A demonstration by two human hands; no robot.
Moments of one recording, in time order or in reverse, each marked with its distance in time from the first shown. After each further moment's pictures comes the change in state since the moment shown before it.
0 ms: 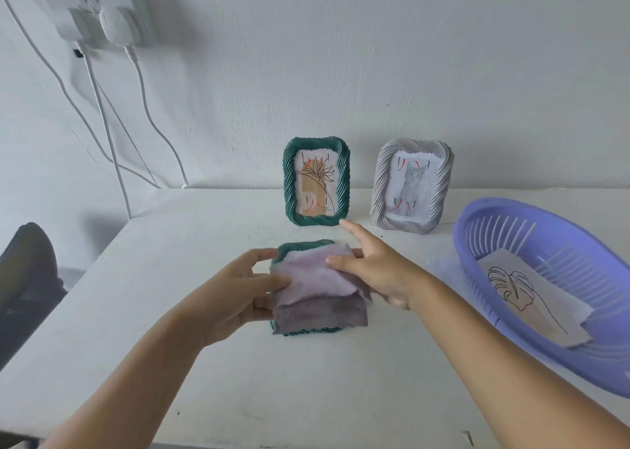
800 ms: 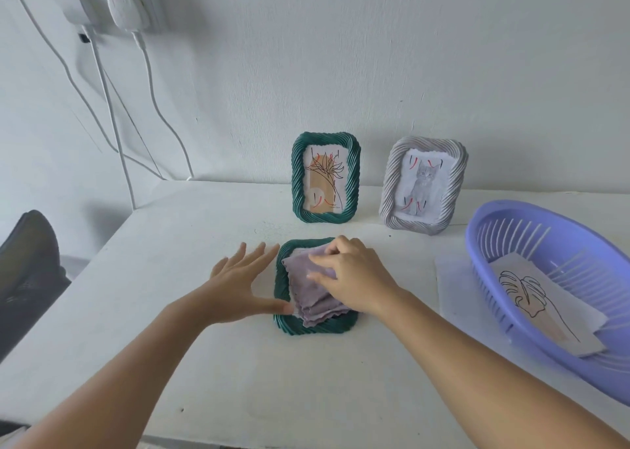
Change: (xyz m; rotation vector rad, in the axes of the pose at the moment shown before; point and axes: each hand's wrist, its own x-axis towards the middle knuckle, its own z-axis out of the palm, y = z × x) left_hand 0.051 -0.040 -0.059 1.283 0.088 0.112; right_hand 0.031 0.025 0.036 -1.115 0.142 -0.377
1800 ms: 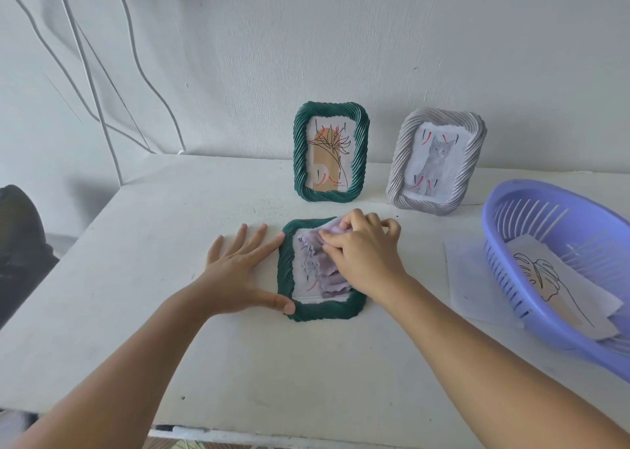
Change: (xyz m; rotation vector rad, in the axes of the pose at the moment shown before) left_hand 0.008 -0.015 0.018 0.032 0.035 0.043; right_hand 0.003 -0.002 0.013 -0.209 0.181 0.152
